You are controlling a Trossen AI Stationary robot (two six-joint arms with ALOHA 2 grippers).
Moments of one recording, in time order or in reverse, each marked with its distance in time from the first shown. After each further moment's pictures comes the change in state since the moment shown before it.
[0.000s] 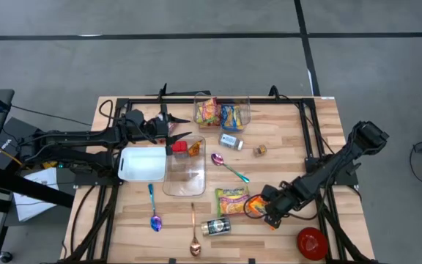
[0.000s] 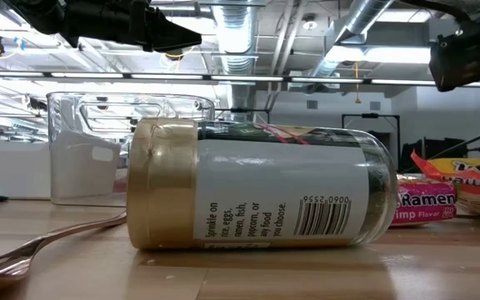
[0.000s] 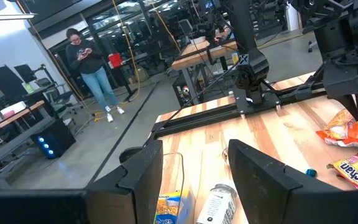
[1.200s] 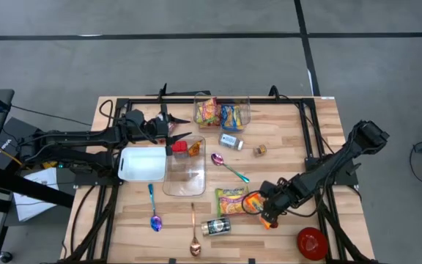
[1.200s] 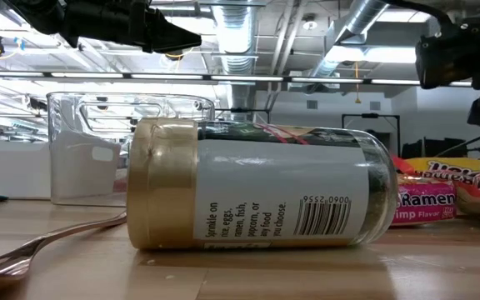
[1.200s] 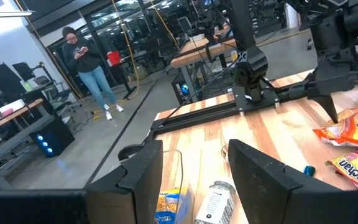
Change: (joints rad) left arm 0.000 0.000 0.000 -0.011 0.000 0.002; right arm -0.028 -0.007 0.000 0.004 0.062 -0.016
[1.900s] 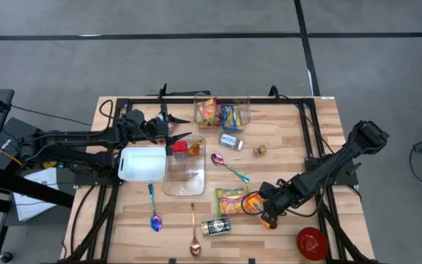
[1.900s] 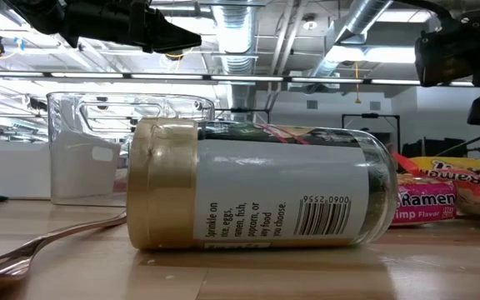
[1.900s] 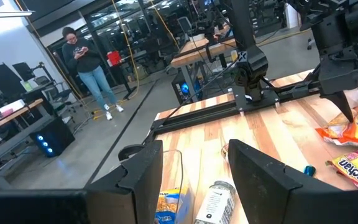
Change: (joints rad) left arm 0.000 0.000 0.000 0.000 0.000 0.001; right arm 0.000 0.000 0.000 0.032 -0.013 -0.003
